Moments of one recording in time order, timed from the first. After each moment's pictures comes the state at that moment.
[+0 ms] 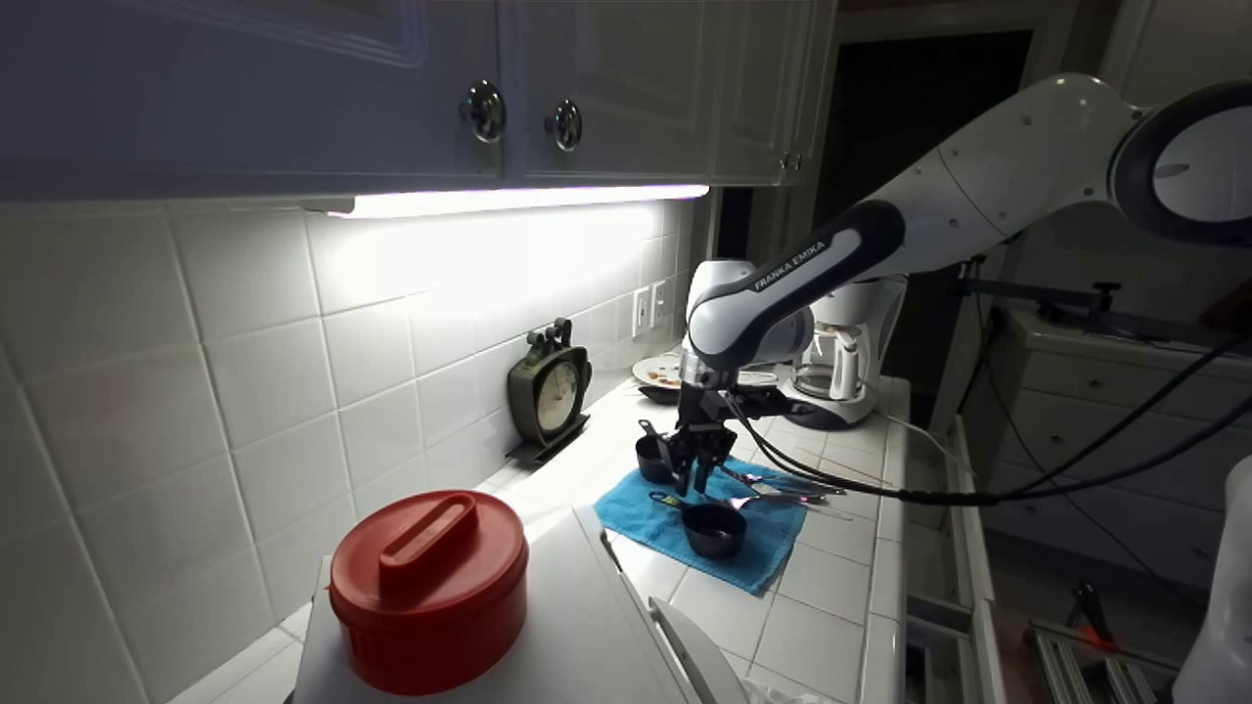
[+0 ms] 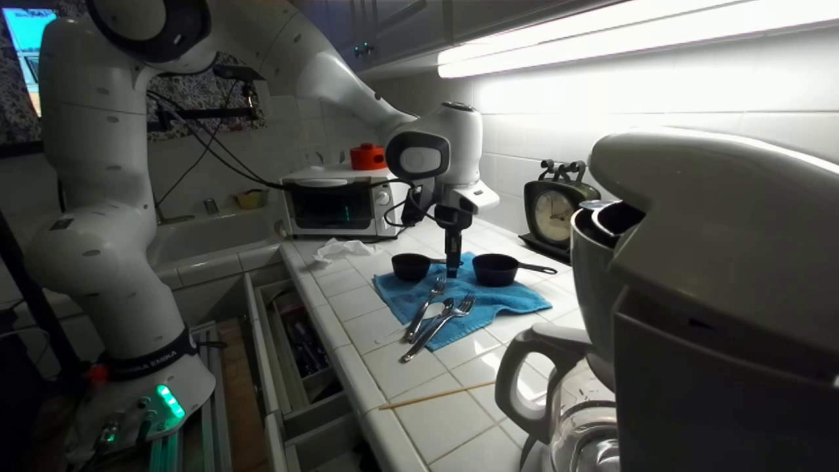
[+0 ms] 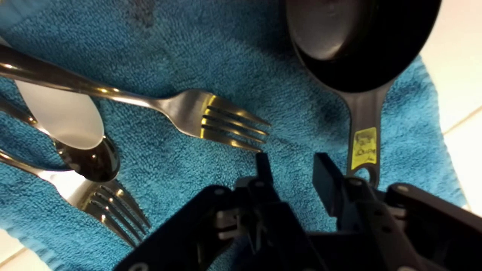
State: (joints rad) arm -0.13 0.28 -0.15 -2.04 0.23 2.29 0.21
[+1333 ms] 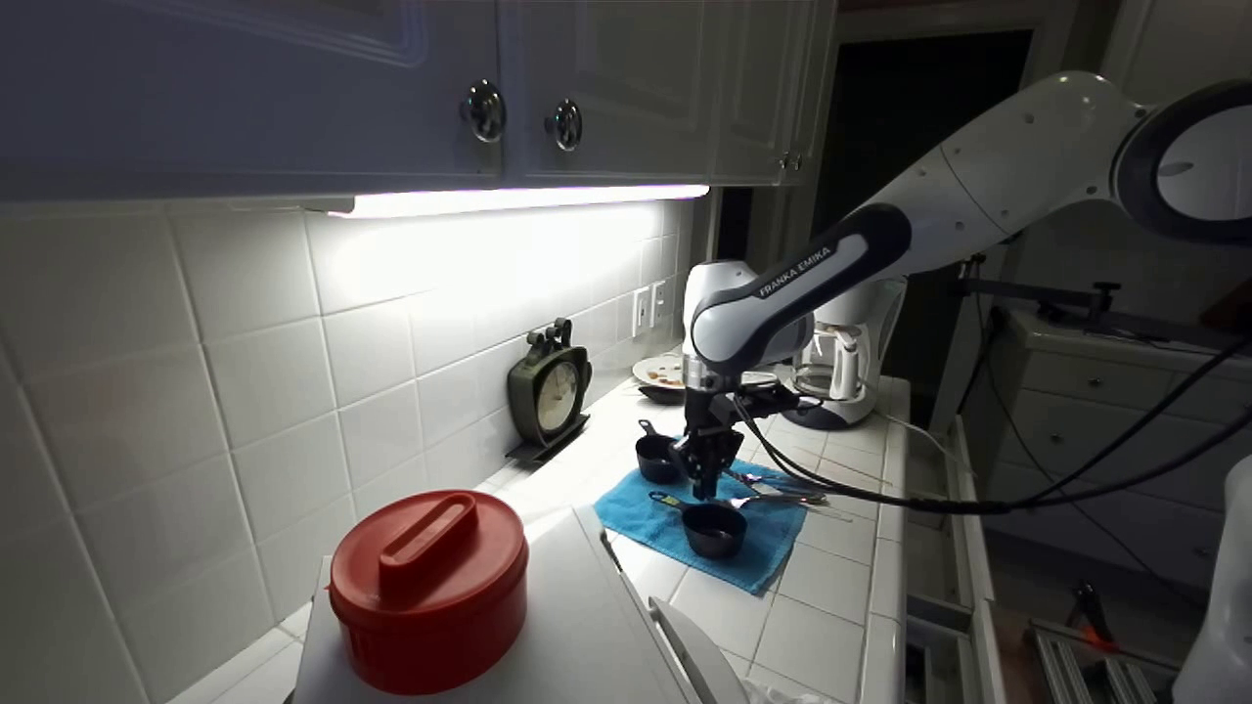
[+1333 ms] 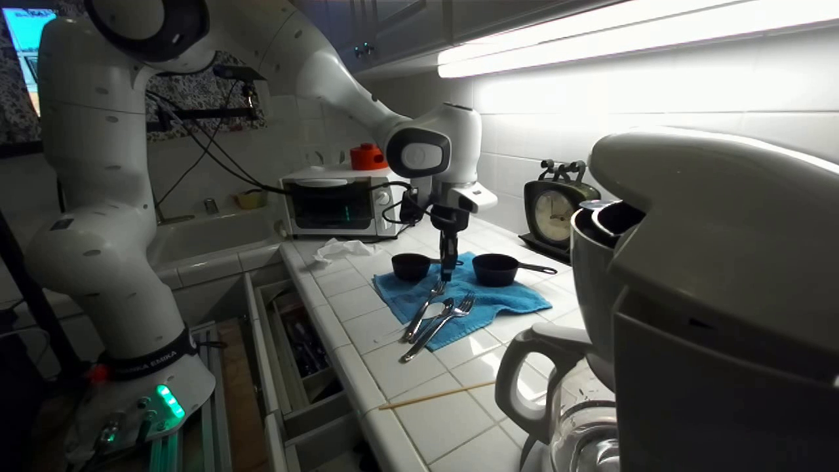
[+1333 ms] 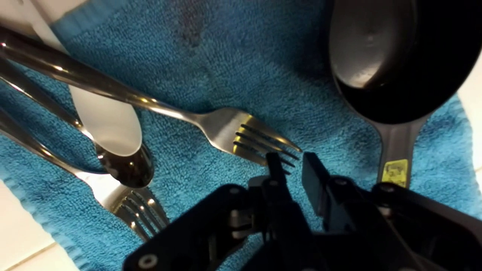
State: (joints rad) arm -0.13 0.27 -0.15 -2.04 0.13 2.23 0.21
